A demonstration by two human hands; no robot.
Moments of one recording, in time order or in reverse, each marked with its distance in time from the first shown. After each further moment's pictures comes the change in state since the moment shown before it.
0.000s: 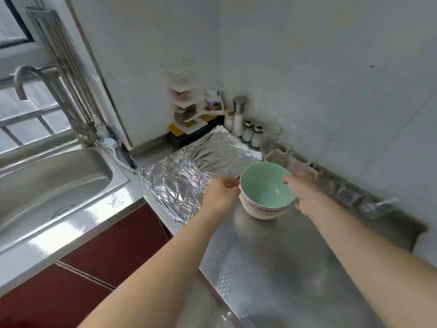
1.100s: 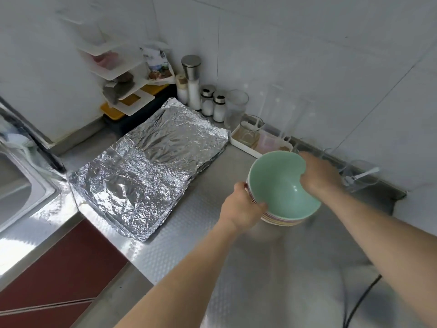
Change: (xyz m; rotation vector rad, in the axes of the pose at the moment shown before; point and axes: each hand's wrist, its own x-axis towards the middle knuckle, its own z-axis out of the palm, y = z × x) left_hand 0.059 -0.017 0.133 0.321 -0.371 -0.056; right_hand 0.121 0.051 -0.087 -1.019 0.143 -0.262
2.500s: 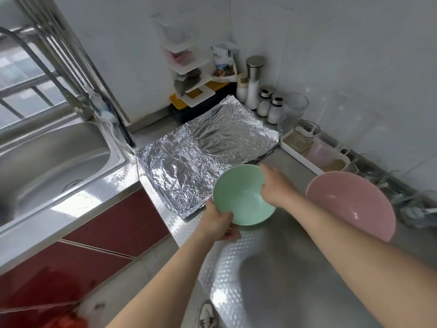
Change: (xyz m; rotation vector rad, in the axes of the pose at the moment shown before) left_hand -0.046 -0.086 -0.056 -0.524 0.203 -0.413; right_hand -0.032 -0.147 0.050 0.148 -0.368 -0.424
